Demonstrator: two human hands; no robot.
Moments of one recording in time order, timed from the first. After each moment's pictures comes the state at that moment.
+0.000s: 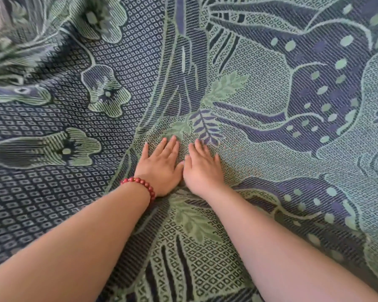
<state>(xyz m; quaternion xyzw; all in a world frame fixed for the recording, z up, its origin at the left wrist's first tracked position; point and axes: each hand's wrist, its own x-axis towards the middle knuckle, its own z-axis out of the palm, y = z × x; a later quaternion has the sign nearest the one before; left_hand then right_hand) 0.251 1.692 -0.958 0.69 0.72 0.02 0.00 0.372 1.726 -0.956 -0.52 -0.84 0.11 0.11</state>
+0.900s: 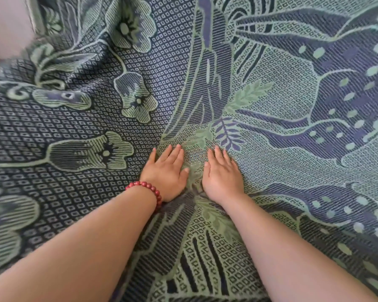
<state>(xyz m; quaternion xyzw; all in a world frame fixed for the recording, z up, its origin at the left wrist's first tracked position) 0.220 1.671 -0.954 0.68 0.73 0.01 0.01 0.364 1.727 -0.974 -0.54 -0.83 0.06 0.09</state>
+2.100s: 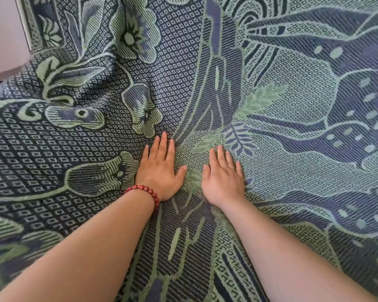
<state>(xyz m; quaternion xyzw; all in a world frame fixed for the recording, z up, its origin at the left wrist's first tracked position) 0.167 1.703 -0.964 0.65 0.76 0.04 -0.06 0.322 1.744 -0.982 -0.58 -0.81 0.05 0.12</state>
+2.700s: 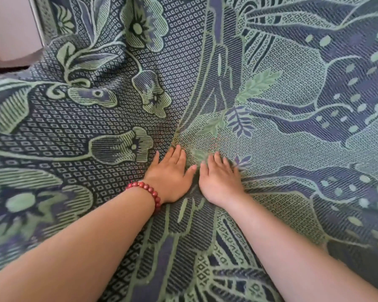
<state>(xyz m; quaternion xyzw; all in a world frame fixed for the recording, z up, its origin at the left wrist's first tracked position) 0.198 1.629 -0.946 0.69 0.72 0.00 0.09 0.327 1.661 -0.957 -0.59 -0.79 0.16 0.05</state>
